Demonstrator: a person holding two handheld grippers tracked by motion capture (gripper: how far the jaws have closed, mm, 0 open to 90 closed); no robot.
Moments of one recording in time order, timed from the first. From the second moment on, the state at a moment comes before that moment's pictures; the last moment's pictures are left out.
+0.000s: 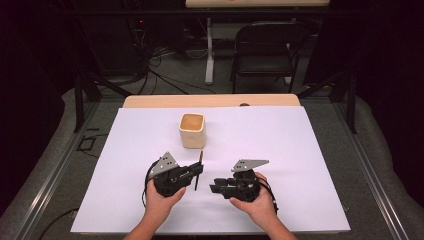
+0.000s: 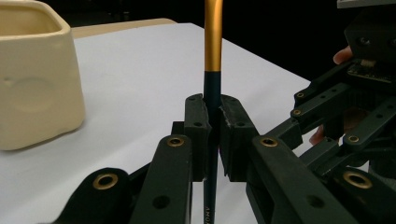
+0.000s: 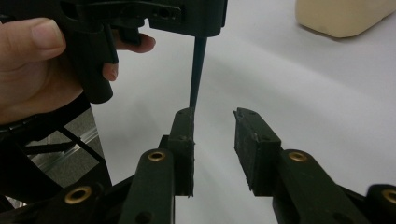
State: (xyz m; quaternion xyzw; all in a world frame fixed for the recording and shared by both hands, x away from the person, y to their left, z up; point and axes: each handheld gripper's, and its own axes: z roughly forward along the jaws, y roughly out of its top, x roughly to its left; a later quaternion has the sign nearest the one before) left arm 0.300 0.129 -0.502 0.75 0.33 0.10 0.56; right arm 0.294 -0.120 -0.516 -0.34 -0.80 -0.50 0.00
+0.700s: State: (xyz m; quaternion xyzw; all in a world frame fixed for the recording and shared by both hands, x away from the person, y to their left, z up) left arm 0.298 0.114 -0.499 0.75 0.32 0.09 0.57; right arm 0.303 -0.115 -0.520 -0.36 -0.77 -0.53 0.04
